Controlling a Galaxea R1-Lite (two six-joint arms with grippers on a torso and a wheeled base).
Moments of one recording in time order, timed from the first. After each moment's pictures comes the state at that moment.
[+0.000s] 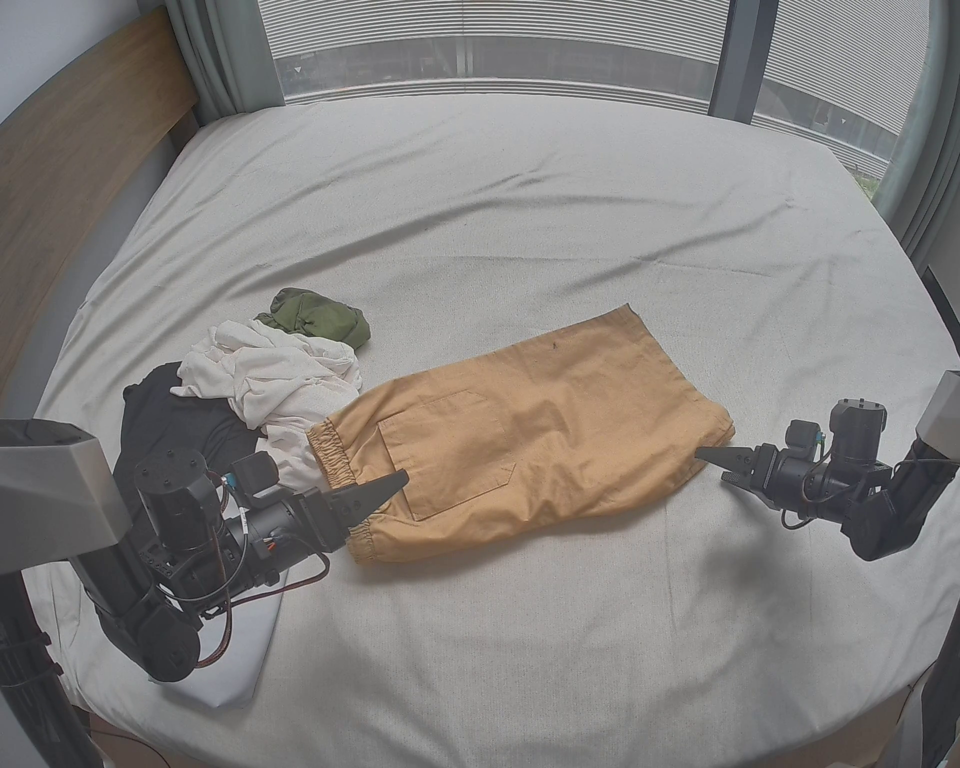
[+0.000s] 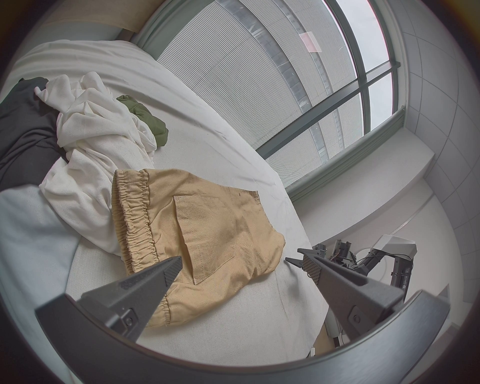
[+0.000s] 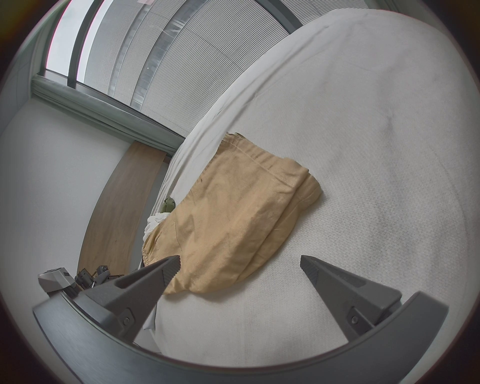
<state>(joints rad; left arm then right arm) -0.33 2.05 -0.39 -1.55 -0.41 -0.60 -0.01 2.13 -0.69 -1.04 0.65 0.52</state>
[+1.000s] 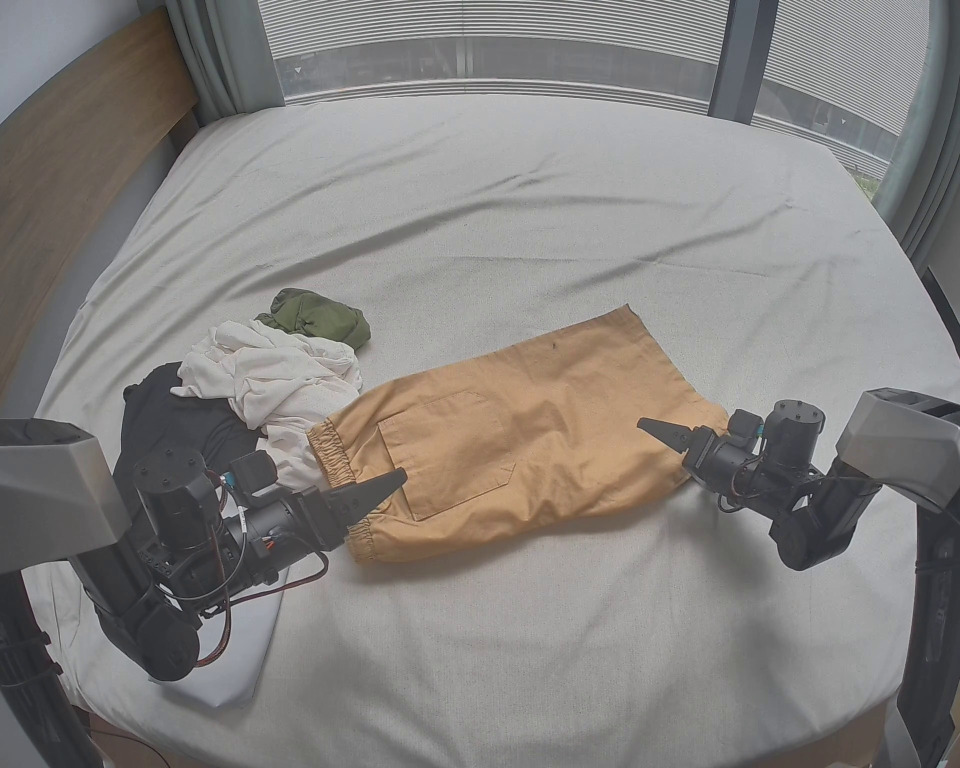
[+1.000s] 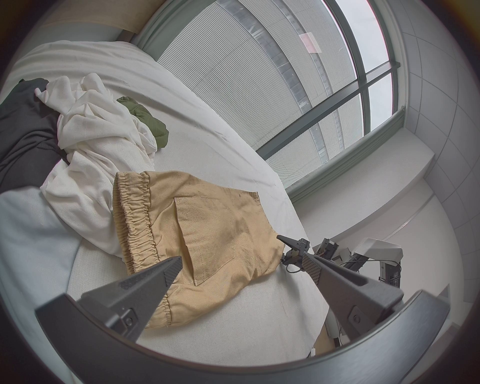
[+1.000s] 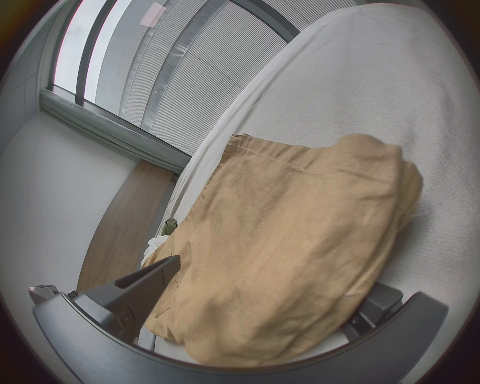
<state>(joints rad) -0.32 2.05 -0.39 -1.55 -0.41 -0.60 0.16 2.38 -0.90 -1.31 0.46 0.71</state>
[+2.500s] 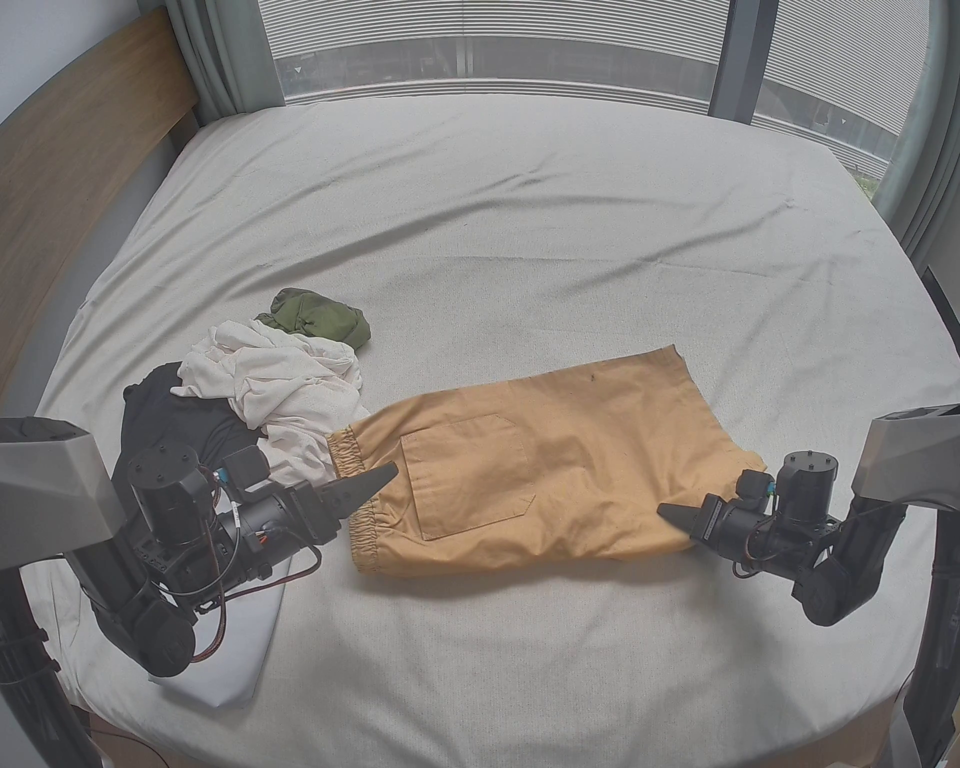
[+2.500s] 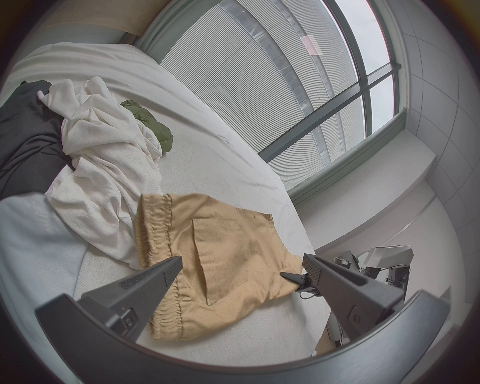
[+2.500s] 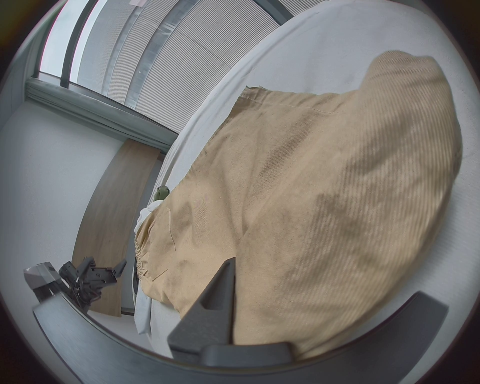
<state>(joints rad) -0.30 2.05 -0.39 -1.55 -0.41 -0.60 0.19 2.23 -0.48 -1.37 0.42 0.62</state>
